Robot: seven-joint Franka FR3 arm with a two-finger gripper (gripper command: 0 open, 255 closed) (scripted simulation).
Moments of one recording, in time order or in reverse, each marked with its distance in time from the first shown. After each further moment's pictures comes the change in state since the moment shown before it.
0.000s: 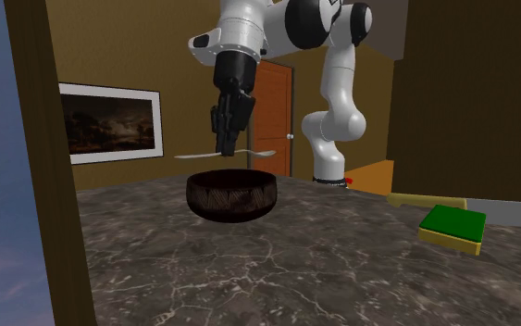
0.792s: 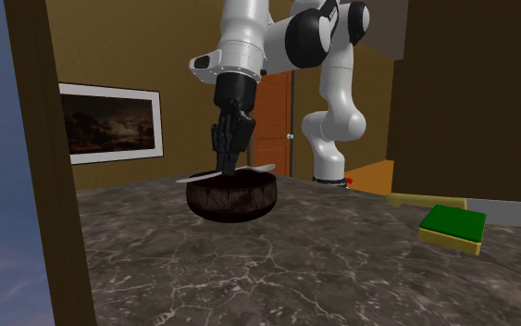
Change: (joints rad) arm 0.000 0.044 0.007 -0.049 -0.014 0.093 0.010
